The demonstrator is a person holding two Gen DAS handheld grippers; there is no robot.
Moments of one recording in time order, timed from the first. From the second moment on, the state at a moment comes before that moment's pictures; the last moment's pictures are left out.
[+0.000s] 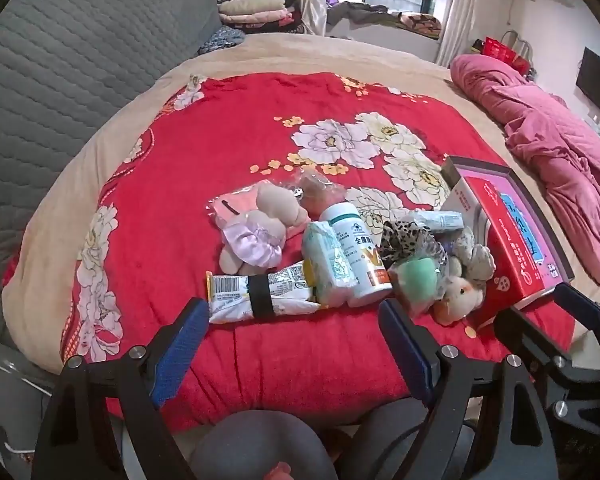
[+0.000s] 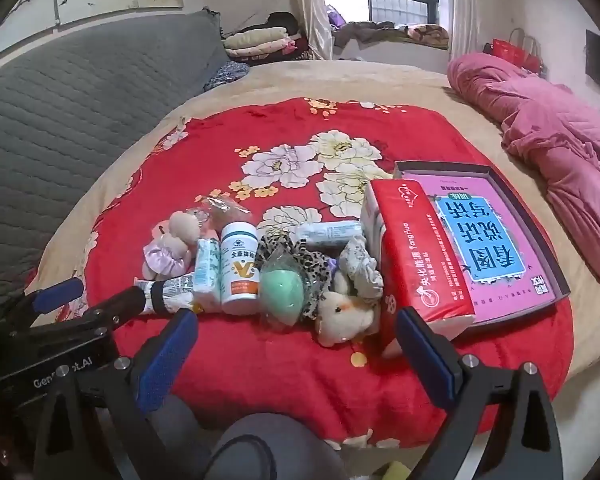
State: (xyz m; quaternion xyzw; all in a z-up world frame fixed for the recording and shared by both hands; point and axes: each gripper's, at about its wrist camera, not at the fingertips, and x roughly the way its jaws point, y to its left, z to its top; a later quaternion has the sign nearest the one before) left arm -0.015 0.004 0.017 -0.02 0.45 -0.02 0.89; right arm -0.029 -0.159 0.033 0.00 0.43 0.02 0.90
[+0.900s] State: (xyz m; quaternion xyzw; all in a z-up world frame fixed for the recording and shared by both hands) left arm -0.014 0.002 0.019 -0.02 0.45 -0.03 0.89; right arm -0.028 -0.159 0.033 0.00 0.43 0.02 0.90
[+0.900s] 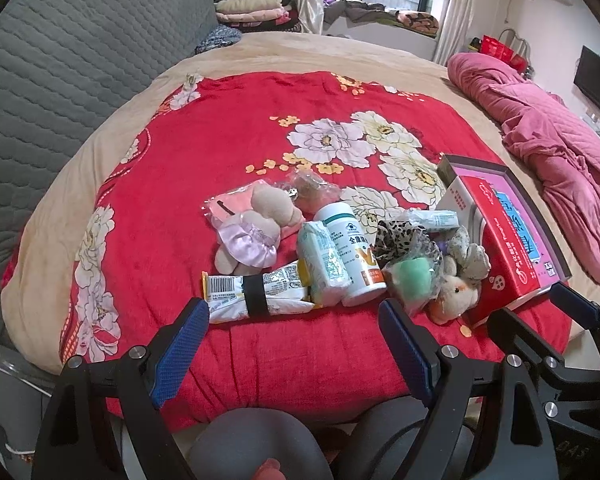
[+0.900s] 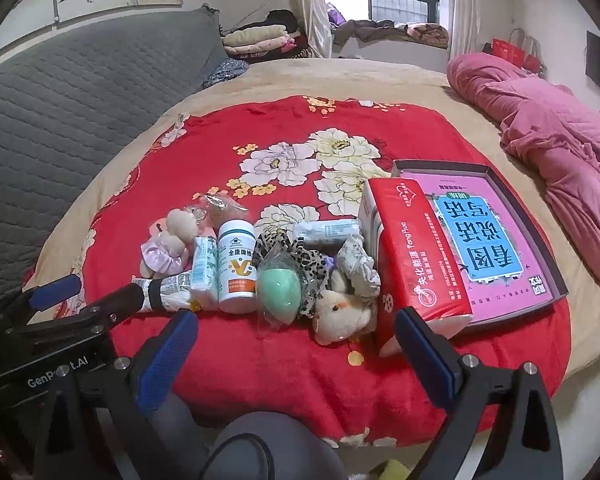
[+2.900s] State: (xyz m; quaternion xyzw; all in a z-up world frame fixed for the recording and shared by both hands) left arm 0.053 0.104 -0.086 -0.08 0.54 -0.10 0.83; right arm 0.000 -0.145 -0.007 -0.02 0.48 0.04 0.88
